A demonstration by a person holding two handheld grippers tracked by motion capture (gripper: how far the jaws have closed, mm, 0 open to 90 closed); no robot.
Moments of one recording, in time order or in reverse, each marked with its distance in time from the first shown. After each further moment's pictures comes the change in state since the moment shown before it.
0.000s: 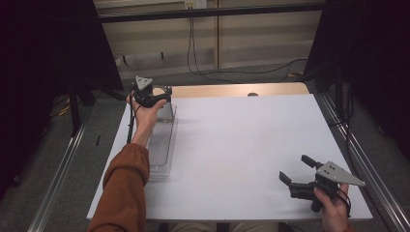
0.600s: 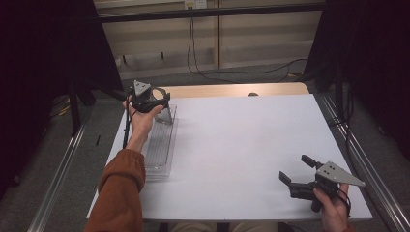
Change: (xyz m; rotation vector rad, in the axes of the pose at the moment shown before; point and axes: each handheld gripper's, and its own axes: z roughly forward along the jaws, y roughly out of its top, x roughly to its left) left arm 0.004 -0.009 -0.015 0.011 -0.044 0.050; right arm 0.001 0.000 0.000 -0.001 -0.003 -0.001
